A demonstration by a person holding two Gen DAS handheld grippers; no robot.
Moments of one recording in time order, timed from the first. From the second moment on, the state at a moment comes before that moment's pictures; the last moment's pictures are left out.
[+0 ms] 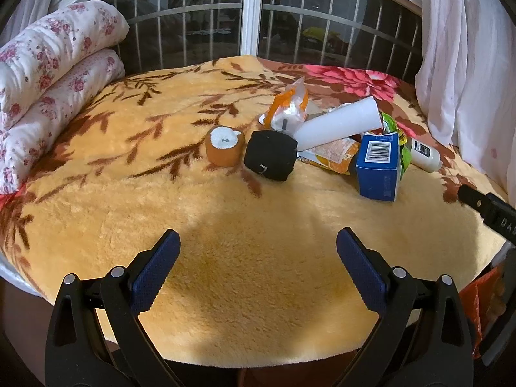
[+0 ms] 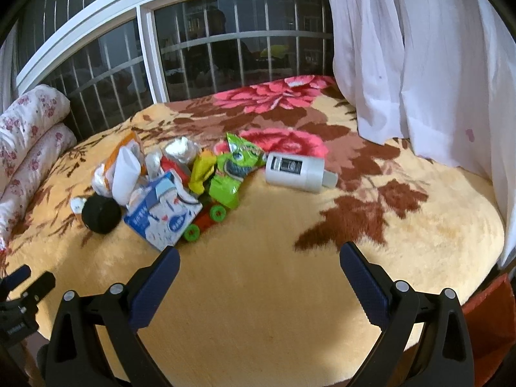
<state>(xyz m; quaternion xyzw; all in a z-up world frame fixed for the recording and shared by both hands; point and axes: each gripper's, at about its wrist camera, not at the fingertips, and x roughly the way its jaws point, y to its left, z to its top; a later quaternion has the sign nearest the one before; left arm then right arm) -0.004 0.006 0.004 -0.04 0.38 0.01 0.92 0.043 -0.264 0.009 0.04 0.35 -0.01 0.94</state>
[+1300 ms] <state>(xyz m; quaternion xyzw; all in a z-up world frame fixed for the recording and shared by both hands) 0.028 0.029 -0.032 -0.06 0.39 0.01 0.92 0.236 -0.282 -0.048 0.39 0.47 0.08 0.79</state>
